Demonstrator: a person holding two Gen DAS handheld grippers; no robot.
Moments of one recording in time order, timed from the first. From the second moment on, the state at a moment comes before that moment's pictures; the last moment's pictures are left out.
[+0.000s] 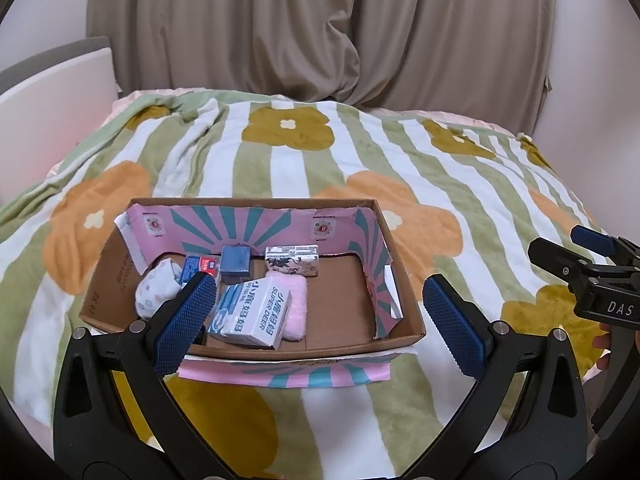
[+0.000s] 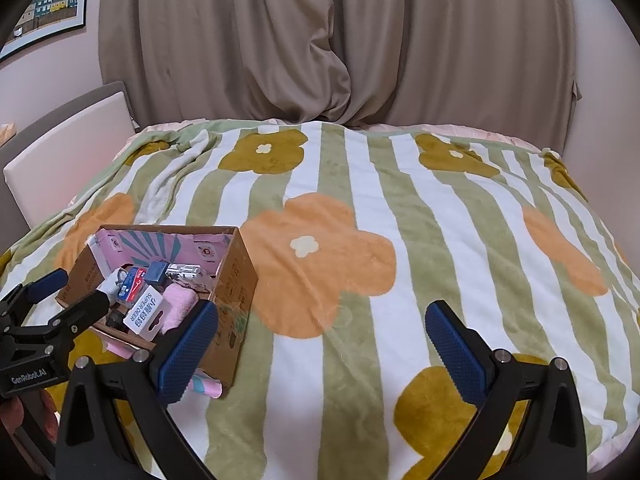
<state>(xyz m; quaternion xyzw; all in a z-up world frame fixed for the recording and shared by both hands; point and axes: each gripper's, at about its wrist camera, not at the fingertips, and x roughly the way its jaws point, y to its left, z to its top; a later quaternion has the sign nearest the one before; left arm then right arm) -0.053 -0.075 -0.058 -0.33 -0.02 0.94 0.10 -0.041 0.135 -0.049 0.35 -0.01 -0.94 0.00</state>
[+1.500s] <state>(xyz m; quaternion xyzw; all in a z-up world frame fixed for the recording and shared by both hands) -0.039 -0.088 -0.042 -0.30 -0.01 0.95 0.05 -0.040 0.120 -0.043 0.34 0.00 -0.94 0.01</state>
